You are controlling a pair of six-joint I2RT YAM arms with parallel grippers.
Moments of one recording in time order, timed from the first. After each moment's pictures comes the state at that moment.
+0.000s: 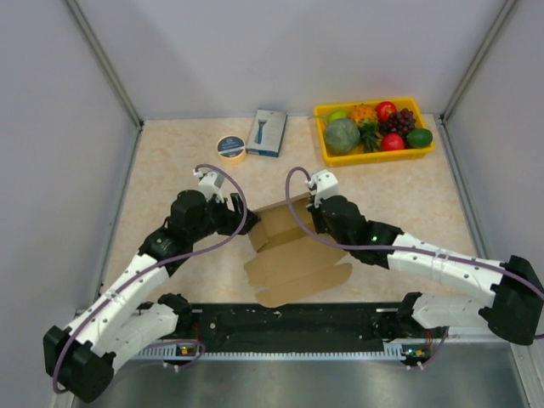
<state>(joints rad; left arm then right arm) -0.50 0.89 0.69 -0.27 0.20 -0.53 1.00 1.20 0.84 -0.13 0.53 0.16</state>
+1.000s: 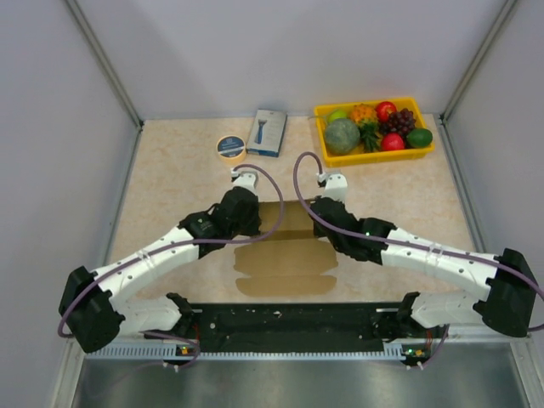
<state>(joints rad) -0.77 1.16 0.87 -0.43 -0.23 -0.51 1.00 1.21 0.91 -0.37 0.60 0.54</state>
